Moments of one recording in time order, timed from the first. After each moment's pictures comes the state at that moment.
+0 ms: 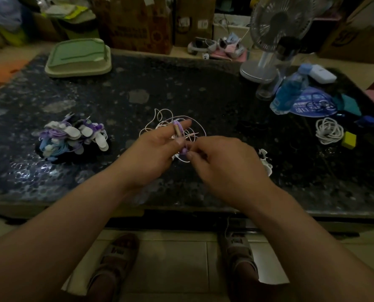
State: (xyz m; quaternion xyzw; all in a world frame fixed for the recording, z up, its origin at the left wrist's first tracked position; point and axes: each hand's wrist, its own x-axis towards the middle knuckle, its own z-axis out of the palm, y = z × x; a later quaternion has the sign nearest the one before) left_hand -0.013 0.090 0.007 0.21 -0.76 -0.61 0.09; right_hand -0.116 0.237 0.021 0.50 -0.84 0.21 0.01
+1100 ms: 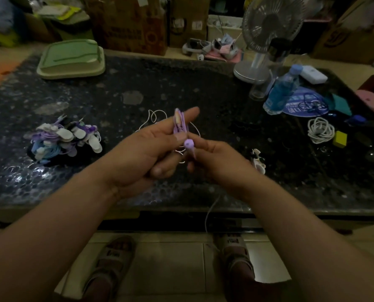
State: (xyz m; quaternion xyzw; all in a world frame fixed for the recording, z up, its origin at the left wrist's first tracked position) left_hand -0.013 0.095 0.021 0.10 -0.56 -0.82 0.04; right_hand -0.149 0.233 -0.010 0.31 -0.73 0.47 -0.38
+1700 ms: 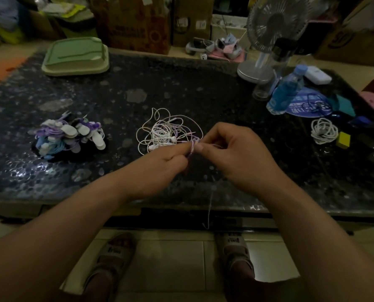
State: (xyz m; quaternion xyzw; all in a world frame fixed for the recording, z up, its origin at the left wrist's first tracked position) left_hand -0.010 0.096 0.003 0.11 -0.86 -0.49 0.00; right_hand -0.140 0.249 0.024 0.41 -0.80 0.42 -0.15
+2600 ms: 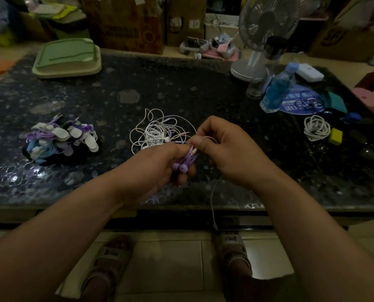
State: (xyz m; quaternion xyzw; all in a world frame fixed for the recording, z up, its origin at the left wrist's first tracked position) left_hand -0.020 0.107 -0.005 0.16 -0.63 -0.76 -0.05; right_hand -0.156 0.246 0.018 0.43 -0.77 0.43 -0.20
